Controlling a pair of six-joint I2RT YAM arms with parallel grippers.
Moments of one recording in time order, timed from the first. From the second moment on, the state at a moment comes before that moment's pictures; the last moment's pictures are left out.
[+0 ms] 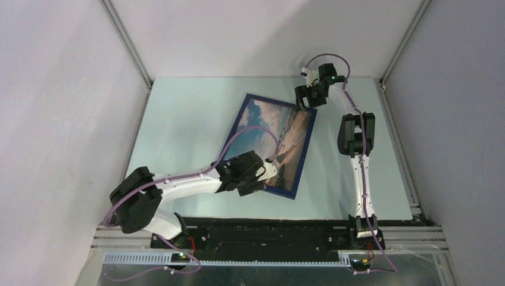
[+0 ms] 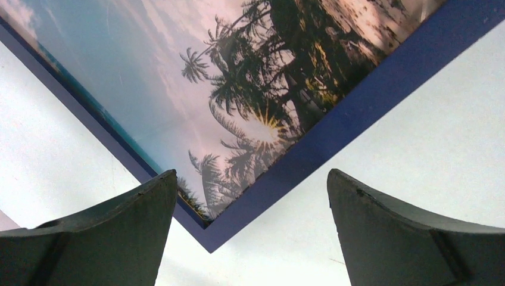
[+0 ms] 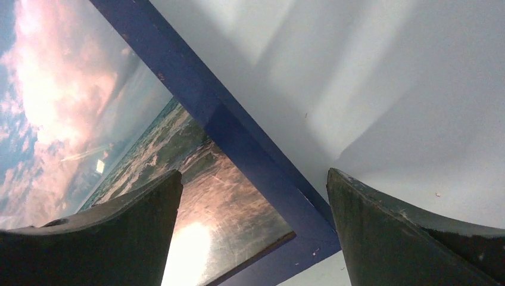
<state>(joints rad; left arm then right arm) -0.98 1.46 0.80 -0.34 -0.29 0.41 0.12 2.58 2.37 -0.82 -0.42 -0.22</state>
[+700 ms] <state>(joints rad) -0.99 1.48 0.72 -0.27 -0.35 0.47 0.06 2.44 2.10 -0.75 -0.57 -0.26</state>
